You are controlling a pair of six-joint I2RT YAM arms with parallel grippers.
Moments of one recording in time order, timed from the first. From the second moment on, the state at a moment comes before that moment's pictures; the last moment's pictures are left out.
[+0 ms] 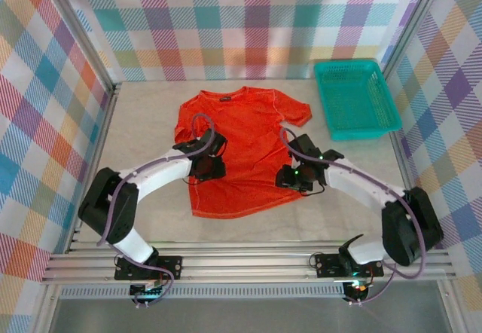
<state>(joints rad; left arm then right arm) -0.60 1.59 1.05 -0.61 -0.05 -0.71 0.56 1.36 0.86 -0.67 -0.21 0.69</state>
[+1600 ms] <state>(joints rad) -0.60 1.55 1.04 -0.61 -0.04 -0.73 0.61 1.54 0.87 -0.72 -0.09 1.09</state>
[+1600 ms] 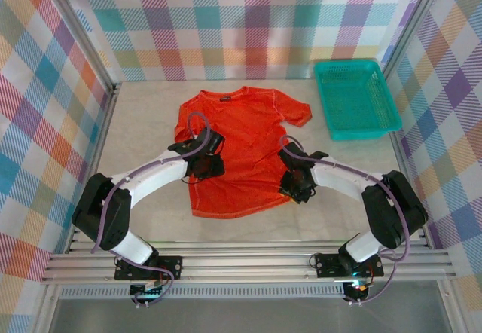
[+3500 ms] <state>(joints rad) -0.98 1.48 0.84 -0.22 0.17 -0.03 0.54 1.57 1.09 -0.78 -0.19 1.02</state>
